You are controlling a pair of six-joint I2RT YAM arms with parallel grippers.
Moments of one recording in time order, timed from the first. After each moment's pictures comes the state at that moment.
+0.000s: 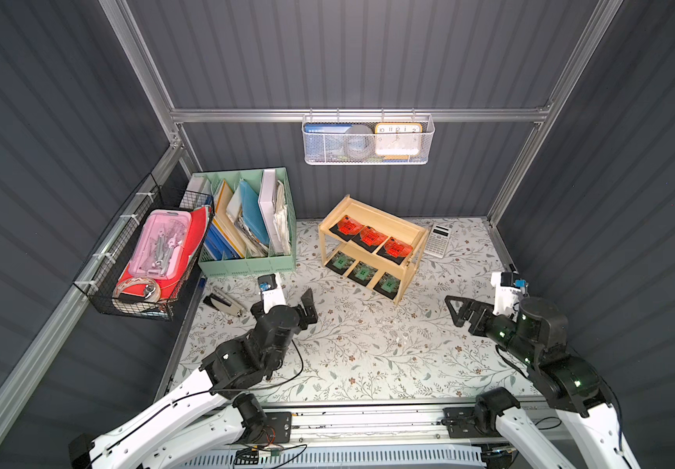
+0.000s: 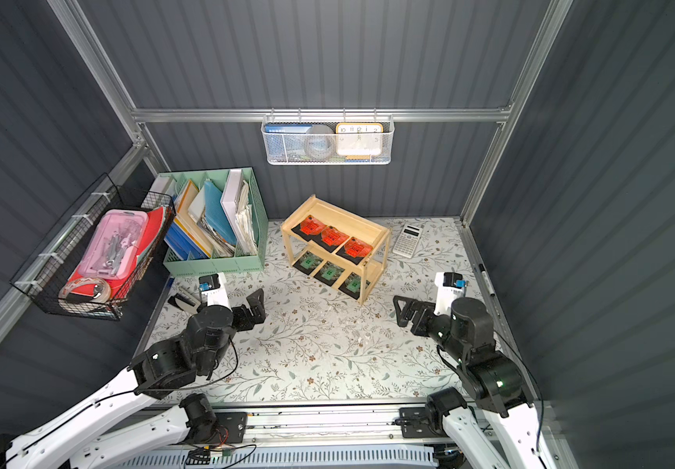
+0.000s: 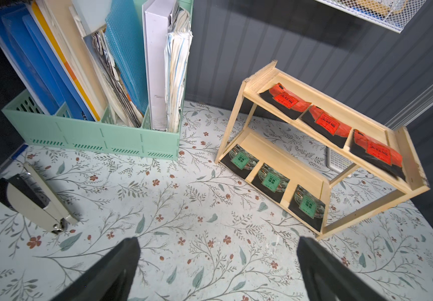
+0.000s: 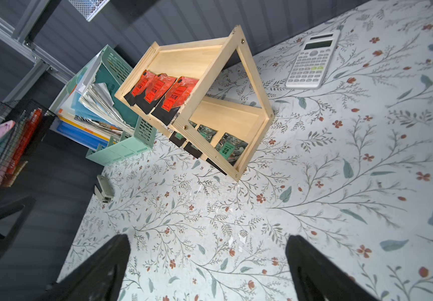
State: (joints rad) left arm -0.86 0.72 0.79 -0.52 -0.76 -0.58; right arm 0.26 0.50 0.84 -0.77 -0.13 0.51
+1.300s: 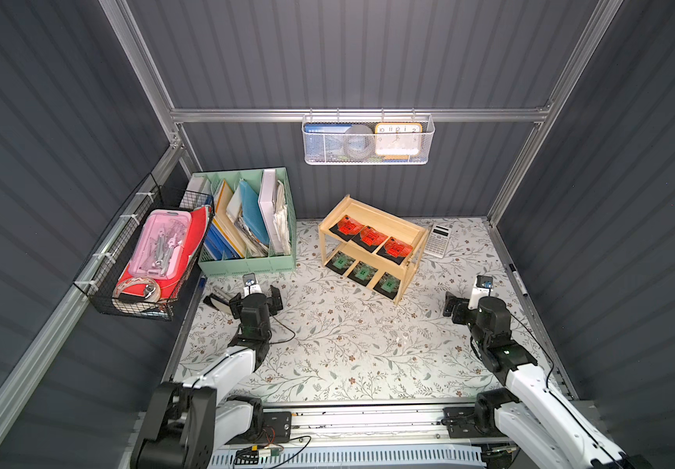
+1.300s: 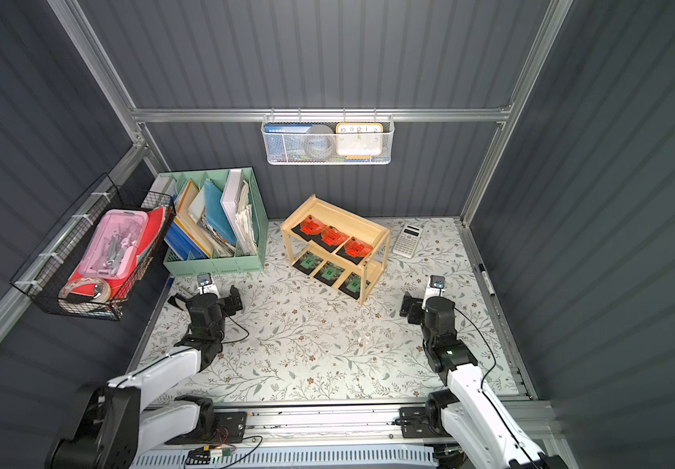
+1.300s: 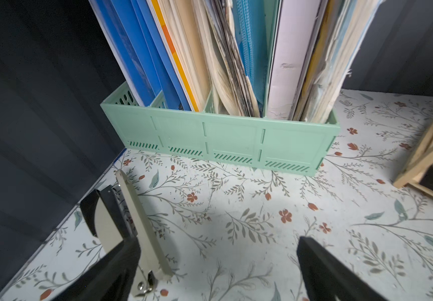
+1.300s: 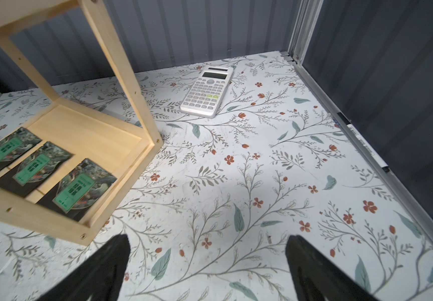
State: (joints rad) left arm -0.07 1.25 0.32 0.56 -0.37 -0.09; right arm 0.13 0.81 0.35 0.02 0.22 0.18
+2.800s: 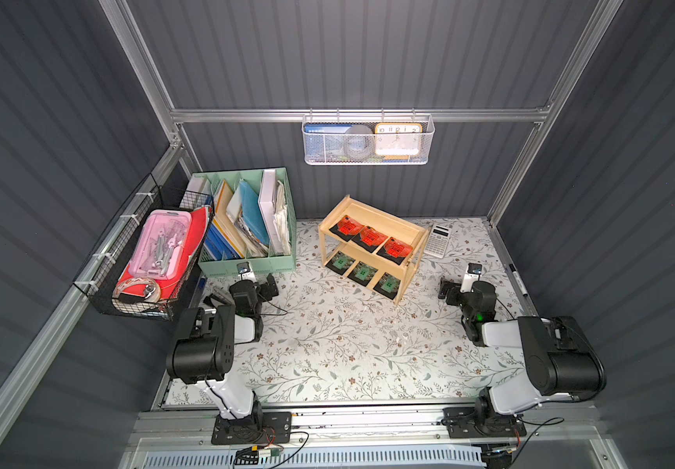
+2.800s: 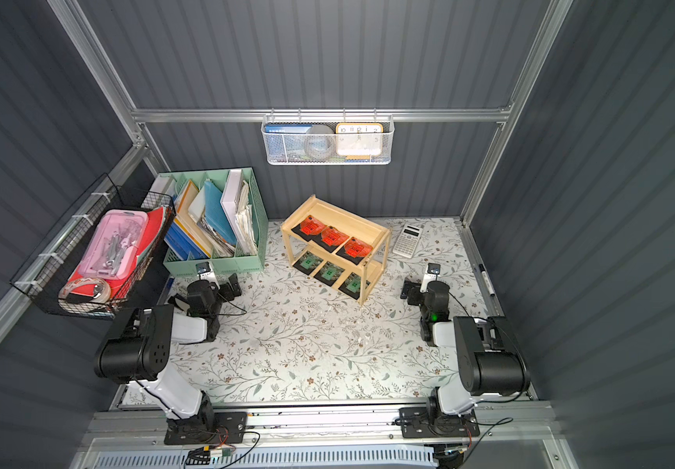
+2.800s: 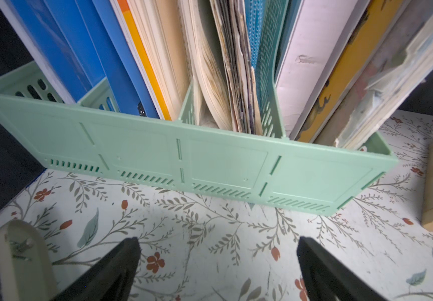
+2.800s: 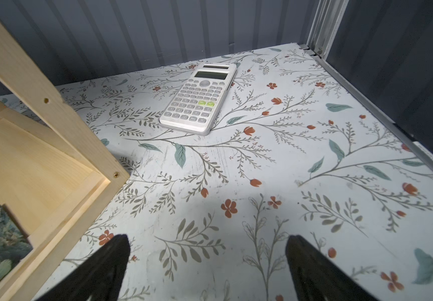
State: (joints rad) left arm 0.11 1.71 0.48 0.89 -0.06 -0.10; right arm -0.03 1.56 0.39 0.78 0.02 0.12
